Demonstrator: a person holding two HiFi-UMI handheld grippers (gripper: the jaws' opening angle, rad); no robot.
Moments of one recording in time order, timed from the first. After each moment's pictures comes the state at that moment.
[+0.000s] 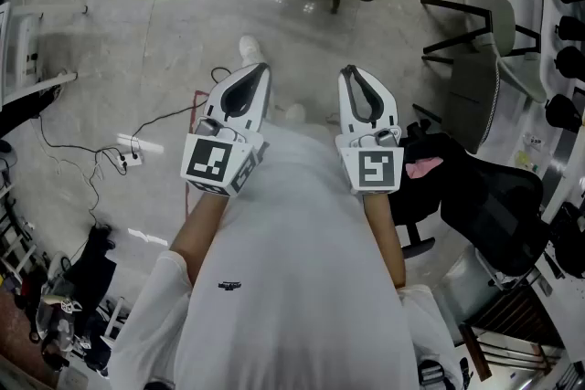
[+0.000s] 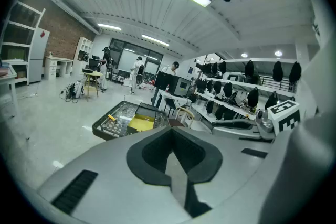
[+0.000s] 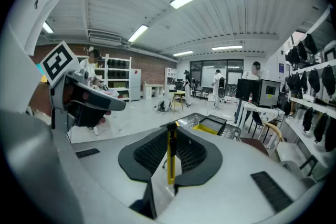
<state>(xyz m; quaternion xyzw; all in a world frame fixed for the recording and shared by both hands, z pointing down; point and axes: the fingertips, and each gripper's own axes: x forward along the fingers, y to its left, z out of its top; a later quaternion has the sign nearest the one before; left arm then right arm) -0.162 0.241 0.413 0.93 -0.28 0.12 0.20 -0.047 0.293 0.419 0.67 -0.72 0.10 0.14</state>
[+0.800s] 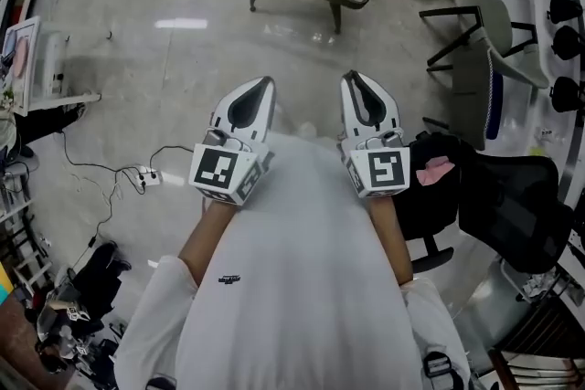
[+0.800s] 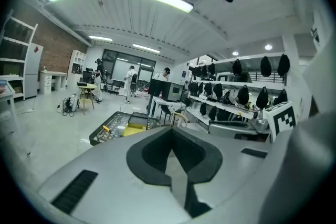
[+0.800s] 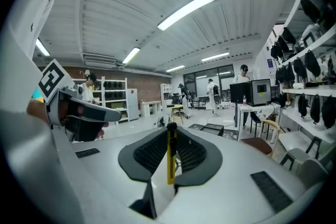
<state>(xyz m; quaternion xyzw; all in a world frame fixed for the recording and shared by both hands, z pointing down) -0.151 0.327 0.357 0.95 -0.26 0.10 0.15 -0.031 0.377 0.363 0.70 -0.71 0.08 0.05</state>
